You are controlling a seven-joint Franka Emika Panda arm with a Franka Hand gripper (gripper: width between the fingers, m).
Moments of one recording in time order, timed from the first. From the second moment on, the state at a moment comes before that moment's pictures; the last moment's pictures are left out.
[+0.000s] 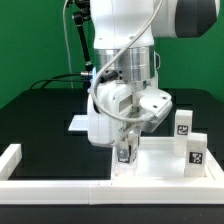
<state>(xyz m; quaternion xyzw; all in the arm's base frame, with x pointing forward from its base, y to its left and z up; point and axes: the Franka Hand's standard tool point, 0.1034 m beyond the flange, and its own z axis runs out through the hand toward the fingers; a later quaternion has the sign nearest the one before) 0.625 0.007 0.067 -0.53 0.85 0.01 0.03</state>
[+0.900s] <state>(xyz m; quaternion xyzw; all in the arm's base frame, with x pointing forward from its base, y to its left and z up) 0.638 0.034 0.128 -0.53 0.84 0.01 0.07</state>
